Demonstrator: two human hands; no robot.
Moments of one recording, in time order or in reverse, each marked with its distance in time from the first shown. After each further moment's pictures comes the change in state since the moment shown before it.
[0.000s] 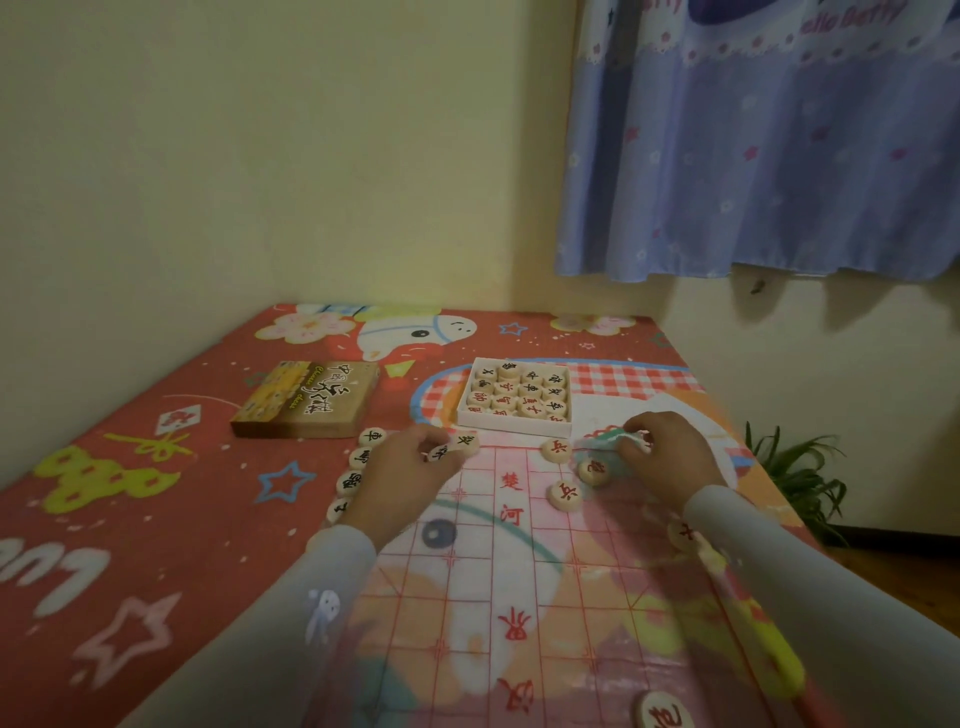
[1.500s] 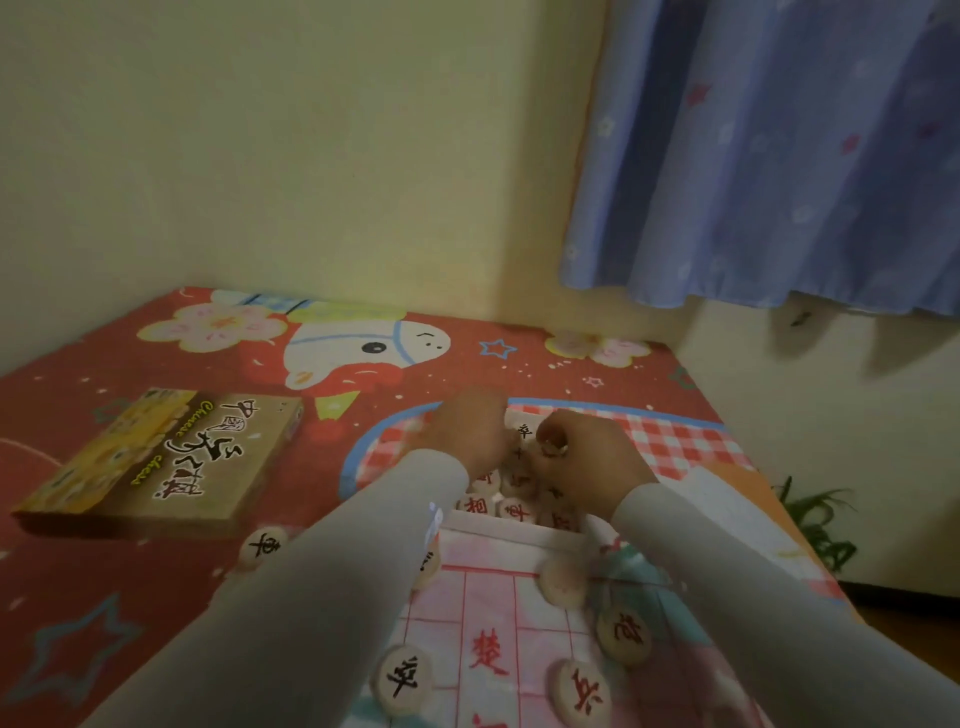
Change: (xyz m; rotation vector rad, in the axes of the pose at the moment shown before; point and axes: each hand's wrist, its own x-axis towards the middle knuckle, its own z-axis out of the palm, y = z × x) left_hand 0.222 0.023 0.112 0.650 -0.151 0.274; right_hand 0.140 -0.070 0.065 -0.080 -0.247 -0.135
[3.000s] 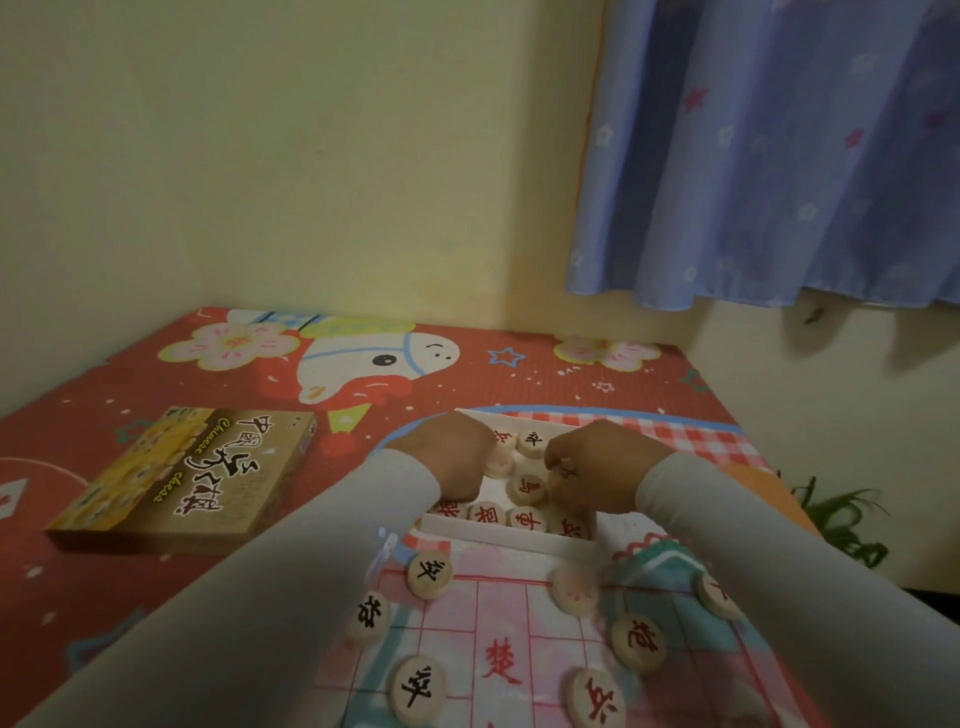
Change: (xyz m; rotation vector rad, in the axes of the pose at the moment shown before) left_hand -0.028 -0.003 -0.044 0.421 -0.388 0.127; right_hand 0.003 -0.010 -0.032 -0.353 -0.425 -0.100
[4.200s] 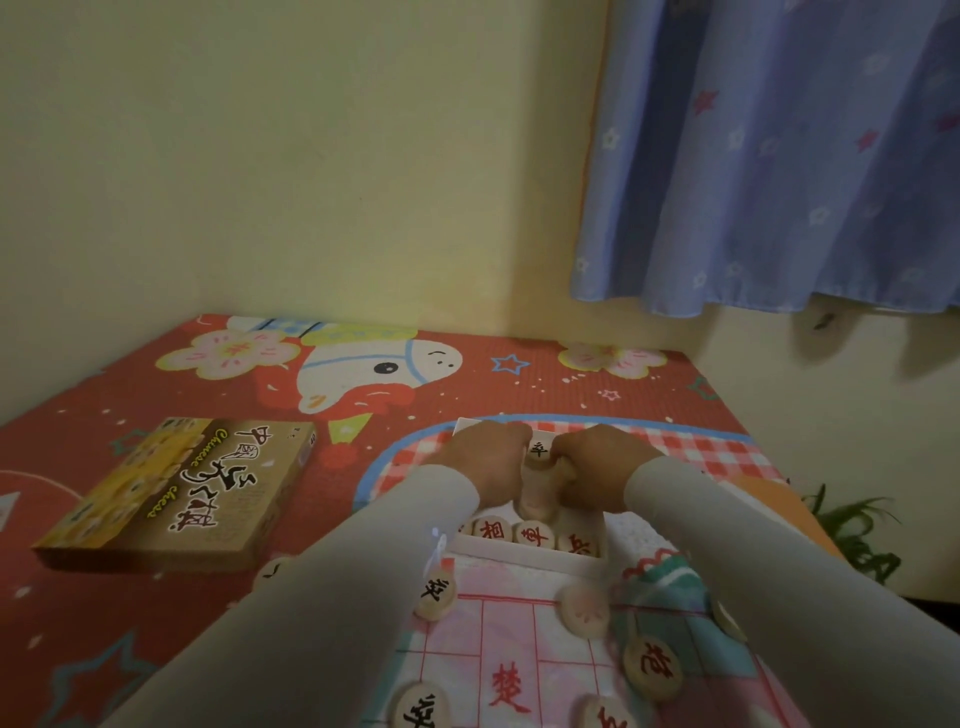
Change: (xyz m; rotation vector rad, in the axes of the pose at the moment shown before) left_hand 0.031 0.014 0.018 -0.382 0.153 -0.008; right_hand 0.038 0.008 0.013 0.007 0.031 0.067
